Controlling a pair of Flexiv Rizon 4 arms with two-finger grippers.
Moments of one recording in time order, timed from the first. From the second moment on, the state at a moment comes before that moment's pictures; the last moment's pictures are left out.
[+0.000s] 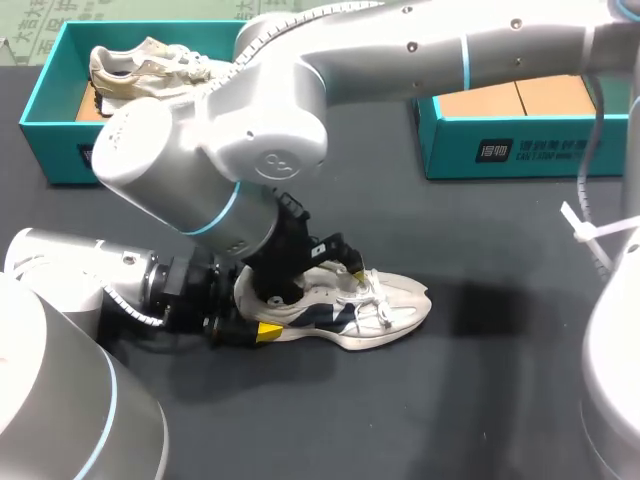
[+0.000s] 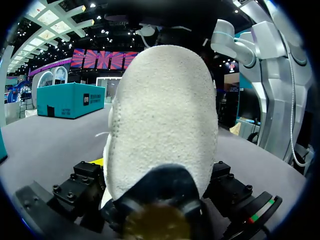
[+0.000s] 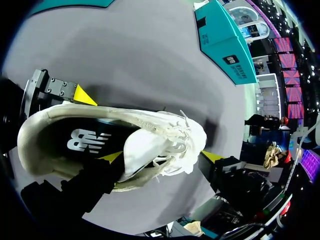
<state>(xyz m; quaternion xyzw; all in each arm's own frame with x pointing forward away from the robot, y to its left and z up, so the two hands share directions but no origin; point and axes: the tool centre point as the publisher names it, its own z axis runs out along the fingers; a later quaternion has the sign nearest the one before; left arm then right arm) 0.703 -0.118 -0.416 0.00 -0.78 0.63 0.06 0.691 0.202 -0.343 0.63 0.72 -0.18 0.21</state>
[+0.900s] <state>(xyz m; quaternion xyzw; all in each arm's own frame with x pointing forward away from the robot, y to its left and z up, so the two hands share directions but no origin) 0.704 -0.118 -0.416 0.00 -0.78 0.63 0.06 0.694 0.202 -0.331 0.65 0.71 -0.18 0.20</state>
